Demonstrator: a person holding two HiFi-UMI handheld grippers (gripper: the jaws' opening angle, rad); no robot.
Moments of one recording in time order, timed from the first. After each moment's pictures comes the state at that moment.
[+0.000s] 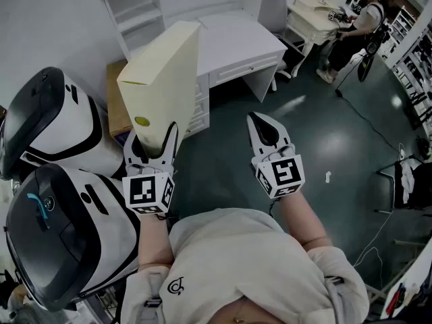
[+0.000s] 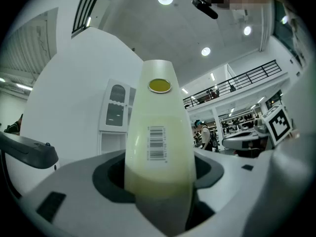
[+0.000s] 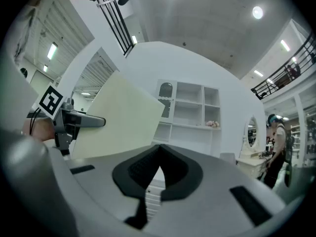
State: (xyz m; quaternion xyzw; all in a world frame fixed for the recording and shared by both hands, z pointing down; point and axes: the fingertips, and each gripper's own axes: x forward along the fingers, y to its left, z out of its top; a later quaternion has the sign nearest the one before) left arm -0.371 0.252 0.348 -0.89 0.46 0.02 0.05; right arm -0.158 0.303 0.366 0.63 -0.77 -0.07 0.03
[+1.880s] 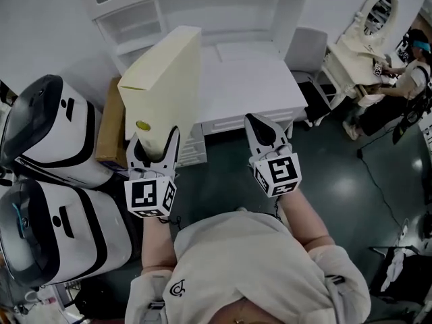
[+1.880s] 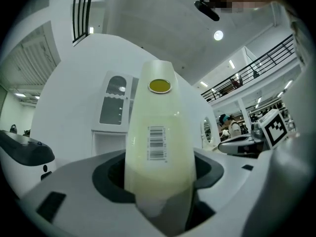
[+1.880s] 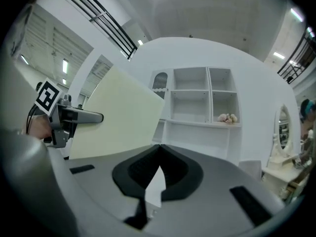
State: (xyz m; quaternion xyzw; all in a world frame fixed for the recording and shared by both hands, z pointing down) left arm -0.171 0.032 0.337 -0.81 0.58 0.02 0.05; right arm 0.041 0.008 0.365 0.51 -0.86 -0.07 0.03
